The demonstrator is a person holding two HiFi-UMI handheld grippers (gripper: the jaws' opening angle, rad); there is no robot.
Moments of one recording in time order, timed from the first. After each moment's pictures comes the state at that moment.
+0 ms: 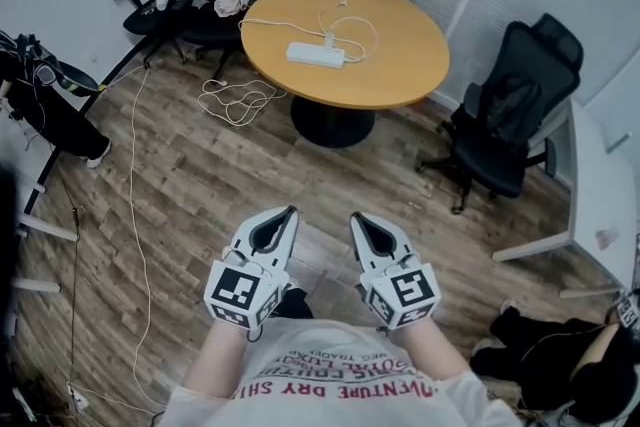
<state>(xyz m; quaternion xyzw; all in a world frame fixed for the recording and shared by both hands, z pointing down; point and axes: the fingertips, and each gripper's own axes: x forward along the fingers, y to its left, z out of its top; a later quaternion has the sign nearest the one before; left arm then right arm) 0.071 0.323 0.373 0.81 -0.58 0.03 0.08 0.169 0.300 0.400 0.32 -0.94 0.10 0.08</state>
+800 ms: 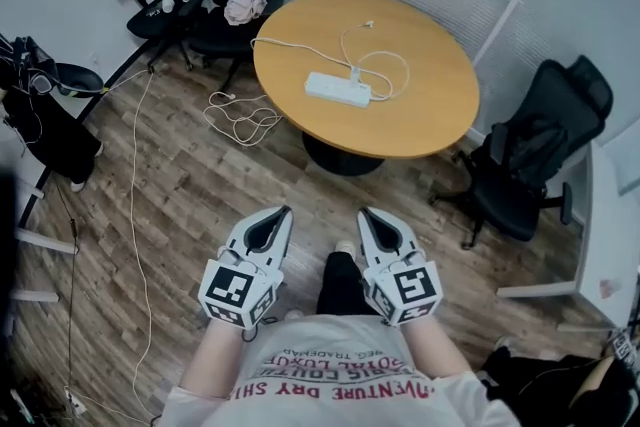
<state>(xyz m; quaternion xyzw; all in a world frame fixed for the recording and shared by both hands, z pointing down) -0.044 0.171 0.390 0.79 -0.60 0.02 0.10 0.071 0.129 0.408 0.32 -0.94 0.07 0.10</state>
